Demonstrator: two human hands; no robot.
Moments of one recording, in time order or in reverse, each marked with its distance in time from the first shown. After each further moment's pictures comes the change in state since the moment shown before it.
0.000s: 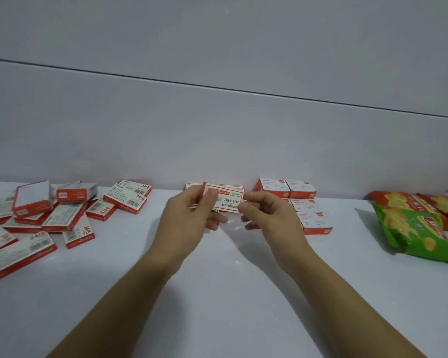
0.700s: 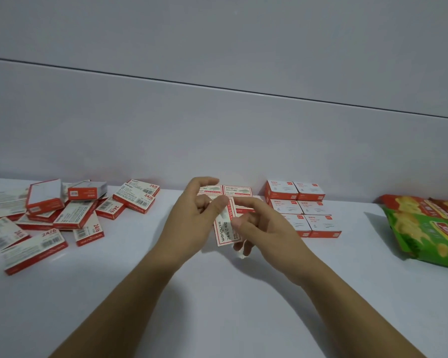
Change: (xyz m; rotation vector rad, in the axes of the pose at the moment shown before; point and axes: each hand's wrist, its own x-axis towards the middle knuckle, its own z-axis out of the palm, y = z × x) left_hand 0.002 -0.002 -0.008 -0.024 -0.063 -0.026; right_hand -0.015 -0.002 0.009 -0.195 -0.369 -0.071
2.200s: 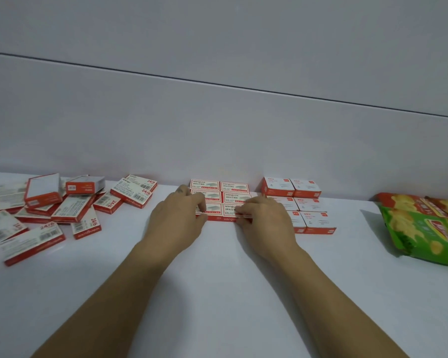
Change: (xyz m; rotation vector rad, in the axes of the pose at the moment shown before) left_hand 0.020 -0.032 -0.016 1.134 0.058 0.109; right_hand 0.027 0.022 -0.006 -1.100 0.290 -0.061
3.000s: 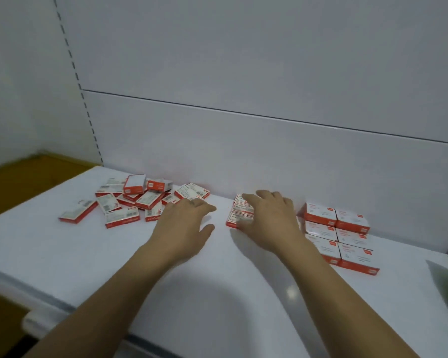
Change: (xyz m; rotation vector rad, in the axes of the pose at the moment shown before) left_hand -0.053 -0.005 -0.047 0.247 0.068 -0.157; right_hand 0.027 -0.036 -0.027 -0.082 -0.195 -0.280
